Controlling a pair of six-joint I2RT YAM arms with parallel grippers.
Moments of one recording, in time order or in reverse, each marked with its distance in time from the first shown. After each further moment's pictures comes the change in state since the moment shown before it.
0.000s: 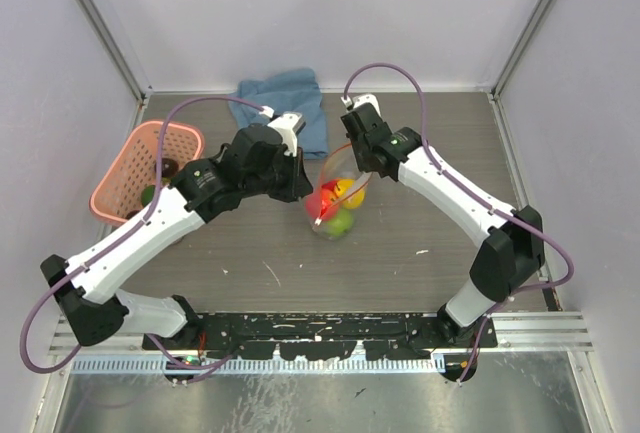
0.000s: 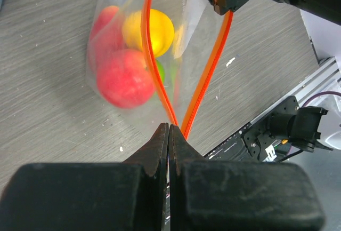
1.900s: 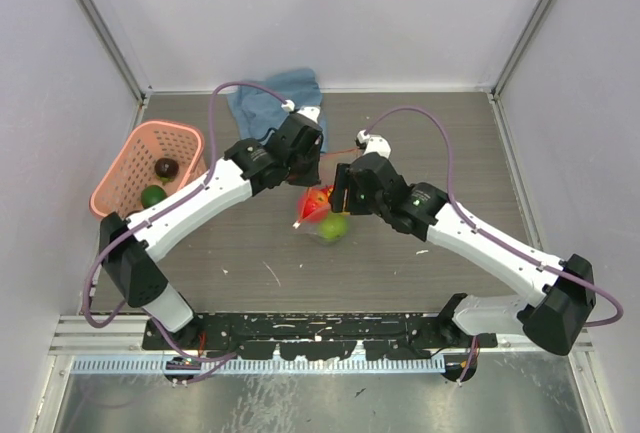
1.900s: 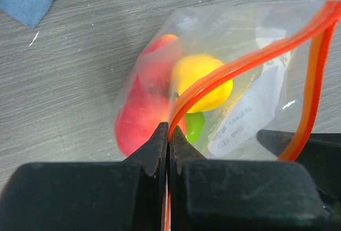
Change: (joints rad) left arm 0.024 0.304 0.145 -0.019 -0.194 -0.054; right arm 0.201 -0.364 -0.367 0.193 -0.192 0.452
